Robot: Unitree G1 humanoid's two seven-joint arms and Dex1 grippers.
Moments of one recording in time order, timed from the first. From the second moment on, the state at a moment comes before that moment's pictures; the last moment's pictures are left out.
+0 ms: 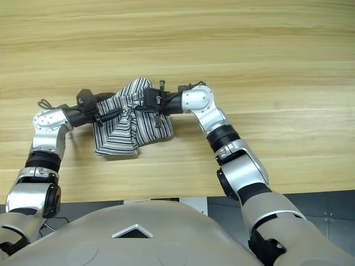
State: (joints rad) left arm -0.28 0.44 -0.05 0.73 -0.13 -0.38 -1.08; right arm -0.60 -0.13 0.45 0.79 -0.02 -0.43 0.99
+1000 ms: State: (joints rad) left arm -0.29 0.42 0.01 0.56 -0.31 -0.22 -1.09; right arm -0.74 -0.01 0.37 1.18 -0.20 -0.54 0.69
